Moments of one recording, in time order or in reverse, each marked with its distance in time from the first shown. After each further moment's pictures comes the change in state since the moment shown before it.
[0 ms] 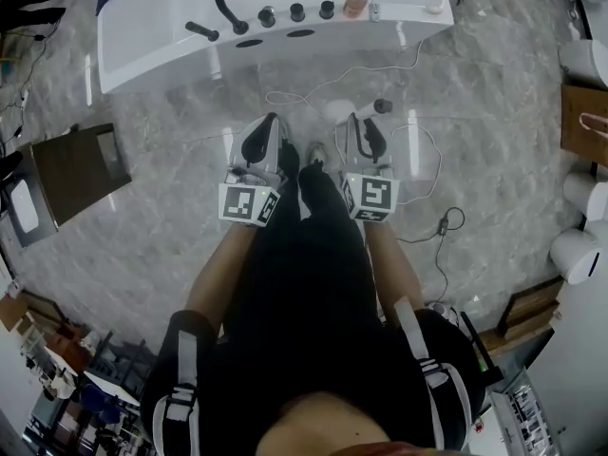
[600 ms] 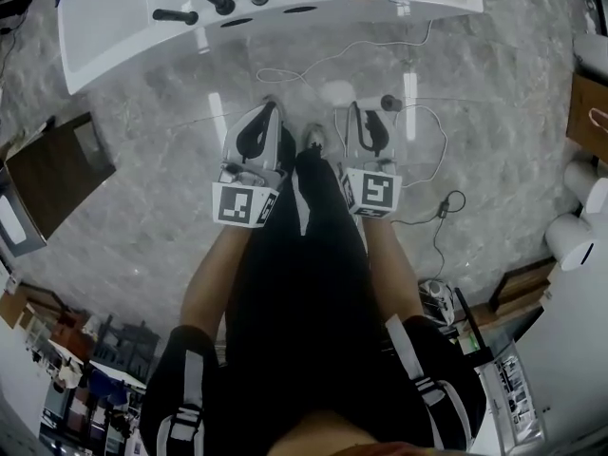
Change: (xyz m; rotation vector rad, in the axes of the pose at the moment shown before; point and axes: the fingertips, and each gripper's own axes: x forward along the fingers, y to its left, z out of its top) left arm 0.068 0.063 -0.082 -0.022 0.058 -0.020; right arm 0.102 -0.003 -0.084 0.008 0.072 -0.019
